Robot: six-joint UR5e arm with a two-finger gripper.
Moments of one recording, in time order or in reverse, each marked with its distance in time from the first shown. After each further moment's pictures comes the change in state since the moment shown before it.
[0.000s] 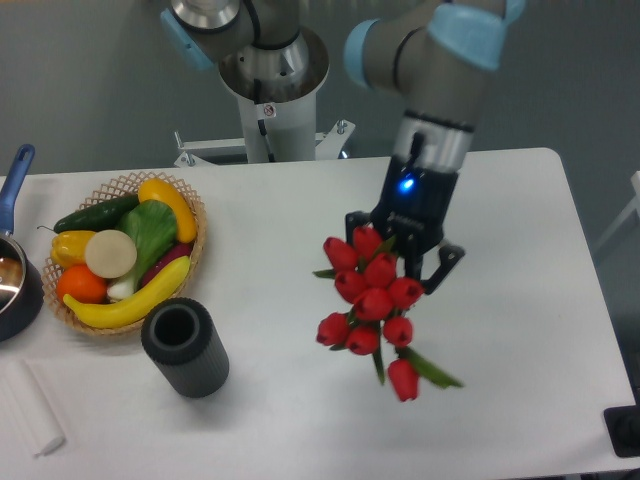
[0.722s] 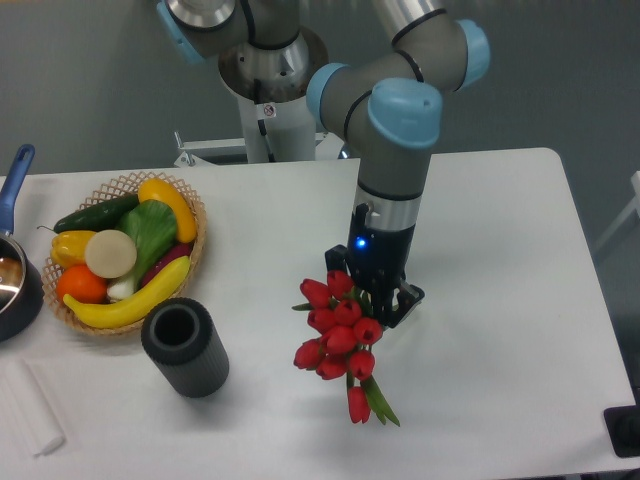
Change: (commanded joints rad) arm -0.066 -0.066 -0.031 -0.061 0.216 0.114
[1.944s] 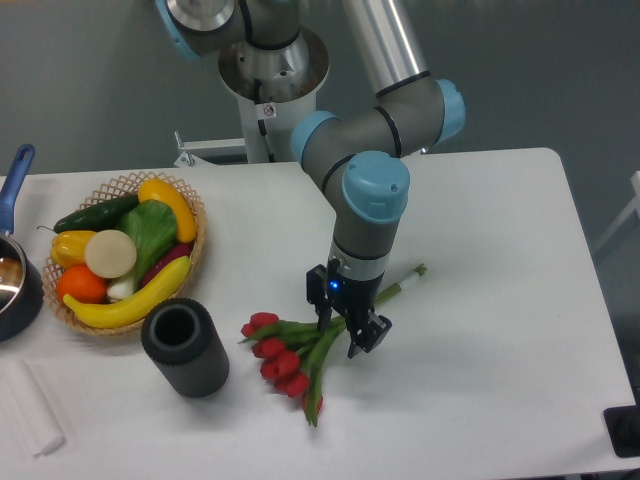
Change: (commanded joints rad) arm -0.026 -0.068 0.001 -0.014 -0.009 -0.002
